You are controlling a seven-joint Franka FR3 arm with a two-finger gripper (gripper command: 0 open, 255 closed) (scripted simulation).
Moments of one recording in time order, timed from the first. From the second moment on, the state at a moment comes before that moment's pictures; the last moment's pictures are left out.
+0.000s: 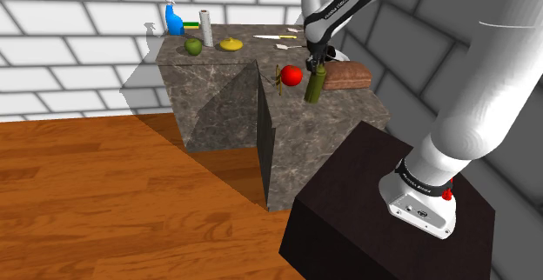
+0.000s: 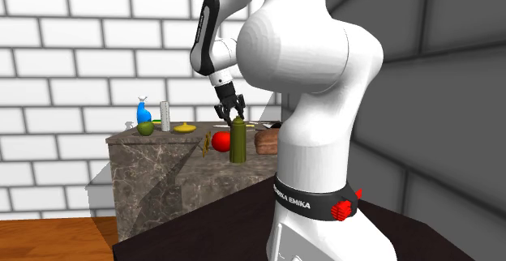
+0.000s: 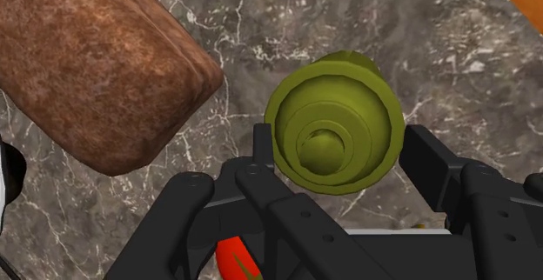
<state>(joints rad) -0.17 0.26 -0.18 -2.11 -0.39 2.32 -0.12</state>
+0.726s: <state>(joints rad) -0.17 0.17 -0.18 -2.07 -0.37 2.20 -0.16</state>
